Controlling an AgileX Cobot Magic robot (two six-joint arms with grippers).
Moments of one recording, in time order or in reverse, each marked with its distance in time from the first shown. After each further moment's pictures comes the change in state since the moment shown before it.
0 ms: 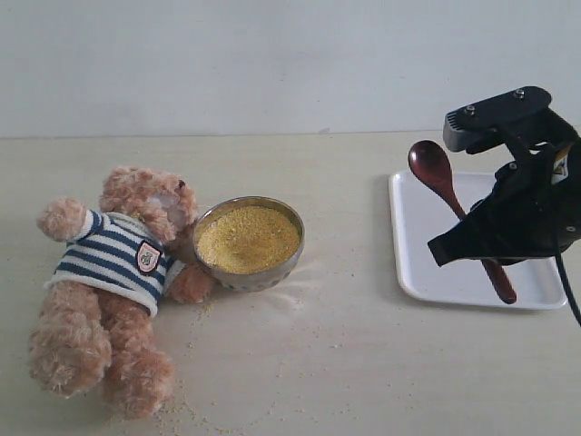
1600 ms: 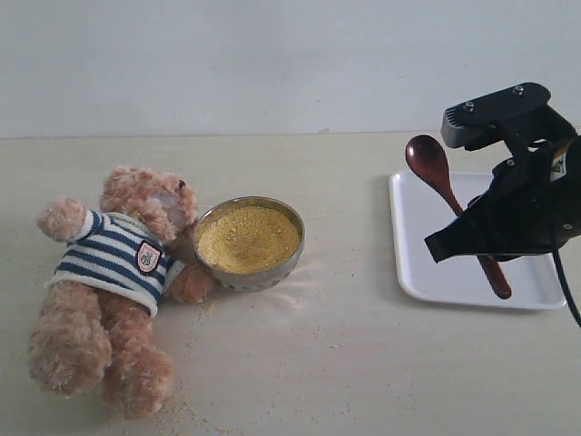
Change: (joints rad) left arm 0.000 -0.456 0.439 0.272 0.258 -0.094; right arm 0.000 0.000 0.002 0.010 -0.030 -0.012
